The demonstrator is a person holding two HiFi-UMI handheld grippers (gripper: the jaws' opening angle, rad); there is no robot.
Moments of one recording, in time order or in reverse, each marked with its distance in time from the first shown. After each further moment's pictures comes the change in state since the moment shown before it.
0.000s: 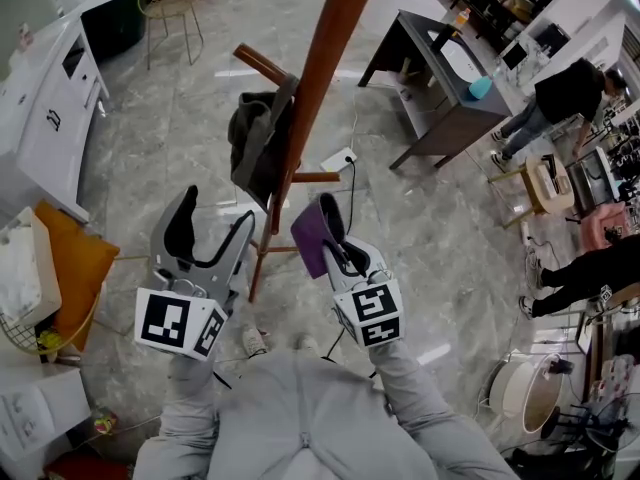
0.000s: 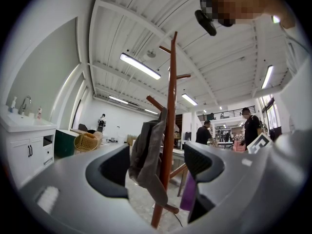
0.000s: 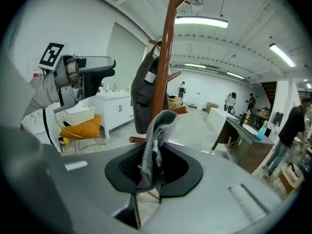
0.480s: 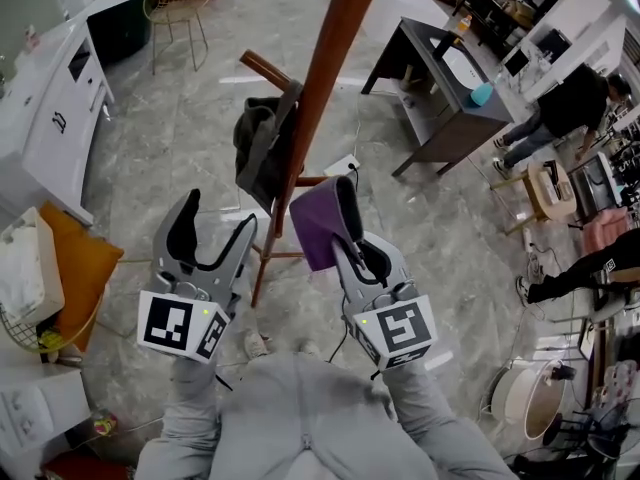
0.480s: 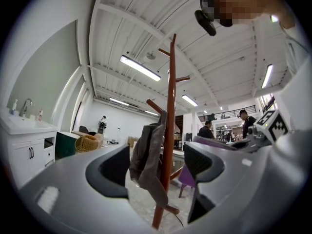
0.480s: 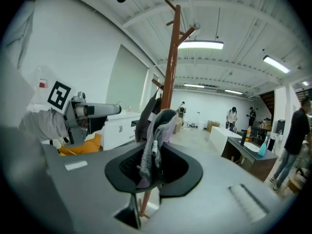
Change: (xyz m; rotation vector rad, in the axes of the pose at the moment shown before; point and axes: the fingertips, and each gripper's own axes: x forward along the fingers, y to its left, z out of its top) left arm -0.004 -0.002 0.008 0.011 -0.016 0.012; right arm -0.052 0.003 0.093 -0.023 -0.268 0.006
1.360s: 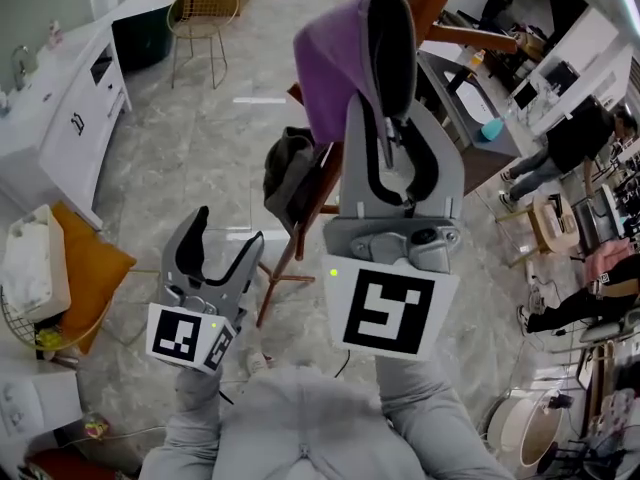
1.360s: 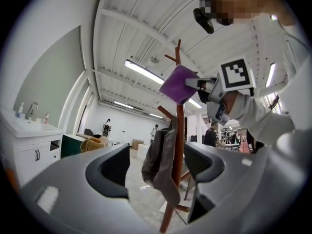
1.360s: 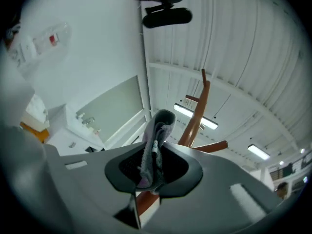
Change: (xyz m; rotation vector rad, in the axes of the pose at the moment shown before) left arm -0.019 0.030 0.011 0.002 -0.034 0.052; right arm 0.027 0.018 0.275 -0.496 -0.601 -0.345
